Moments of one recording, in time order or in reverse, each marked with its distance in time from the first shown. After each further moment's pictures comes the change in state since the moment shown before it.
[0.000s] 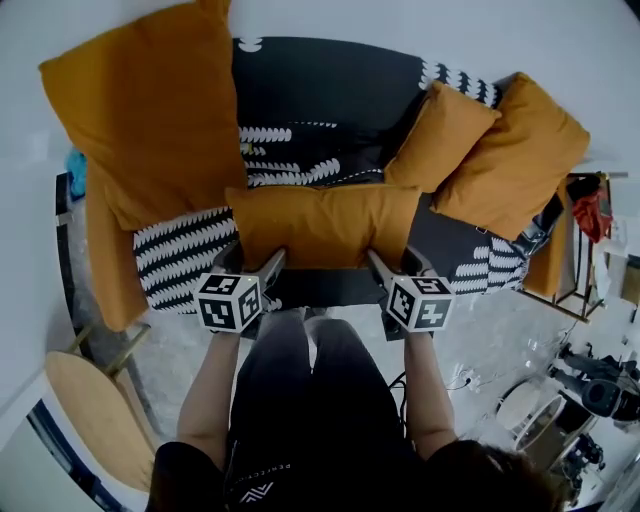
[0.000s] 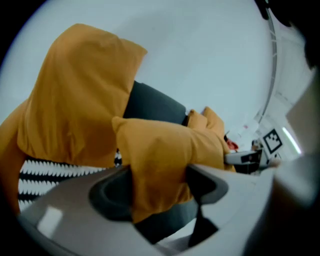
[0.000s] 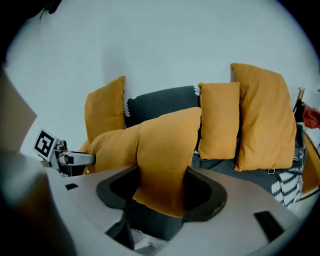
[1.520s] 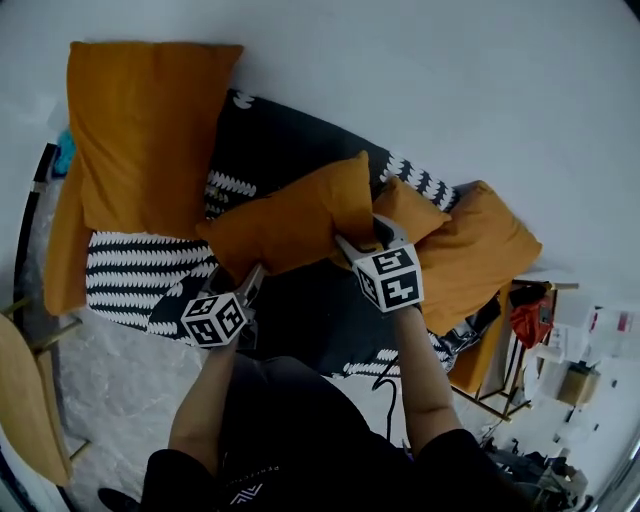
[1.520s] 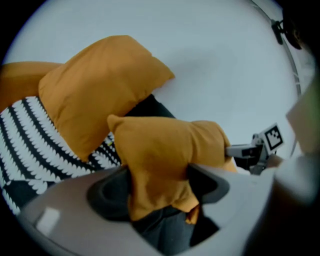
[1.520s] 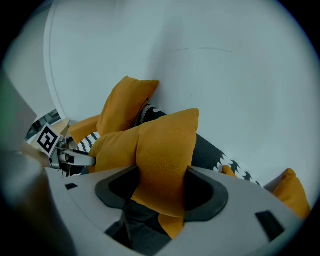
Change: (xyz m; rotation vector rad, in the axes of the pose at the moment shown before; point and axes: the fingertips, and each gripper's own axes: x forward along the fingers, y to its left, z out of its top) left arm 0.079 -0.046 0.053 -0.450 -0.445 0.124; right arm 0.036 -0.032 0.210 -0.755 -0.009 0.149
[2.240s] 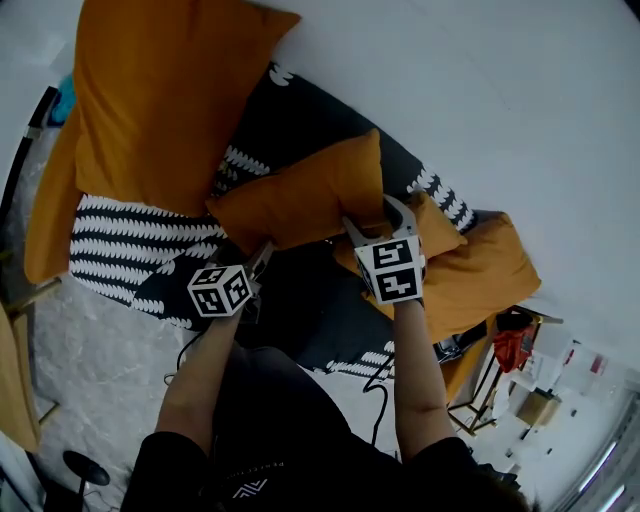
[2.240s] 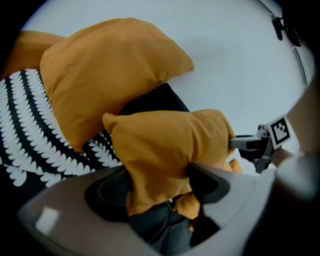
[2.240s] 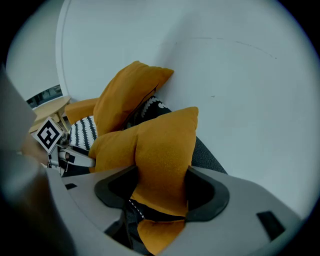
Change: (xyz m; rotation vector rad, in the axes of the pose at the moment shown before) left arm 0.060 0.041 -0.015 -0.108 0.007 0.007; right arm 0.062 -0.005 0.031 -0.220 0.055 -0.032
